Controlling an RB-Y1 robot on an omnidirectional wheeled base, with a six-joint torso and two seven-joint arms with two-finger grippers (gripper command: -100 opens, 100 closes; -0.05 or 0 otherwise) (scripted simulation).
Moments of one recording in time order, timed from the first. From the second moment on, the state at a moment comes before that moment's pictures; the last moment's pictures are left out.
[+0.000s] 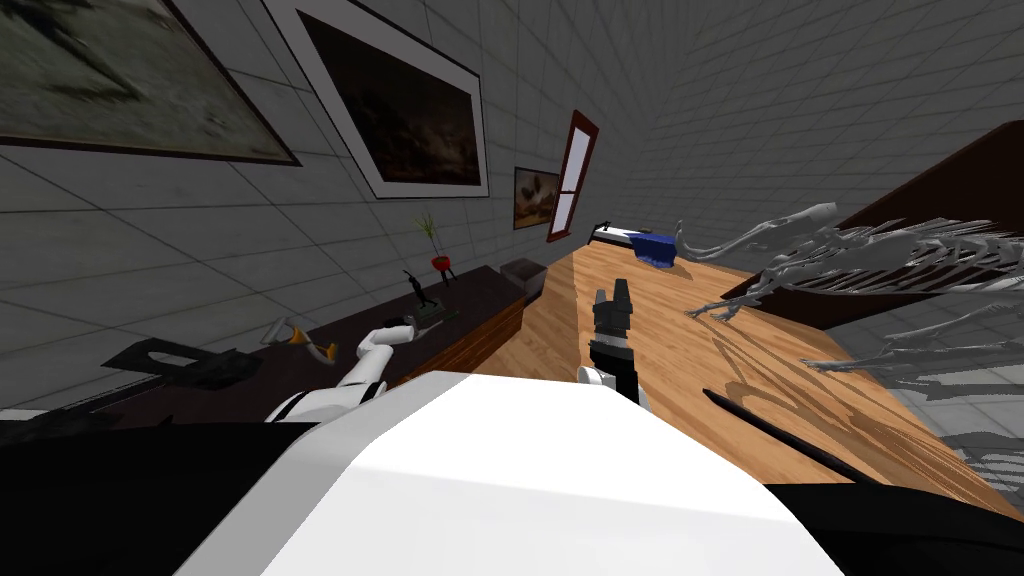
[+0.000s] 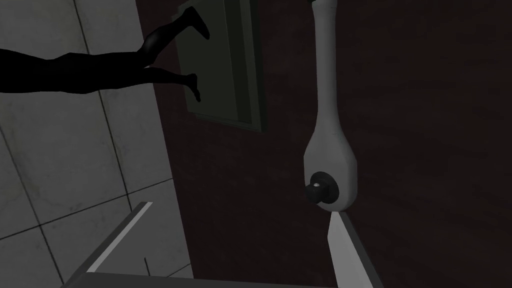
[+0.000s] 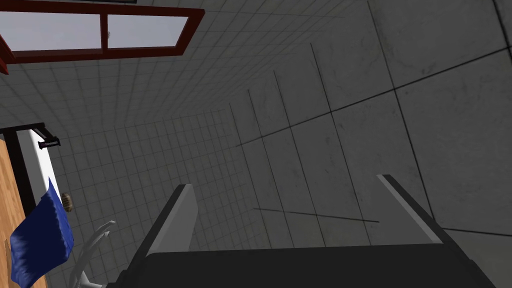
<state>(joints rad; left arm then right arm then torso) -0.17 0.55 0.27 -0.90 0.23 0.48 0.33 0.51 0.04 0.03 -2.24 0.03 -0.42 0.10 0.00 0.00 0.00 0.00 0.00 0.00</state>
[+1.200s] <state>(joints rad) -0.29 0.57 0.30 -0.60 0.33 0.67 0.32 0.51 0.04 0.03 -2.24 0.03 -0.42 0.10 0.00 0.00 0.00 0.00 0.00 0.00</state>
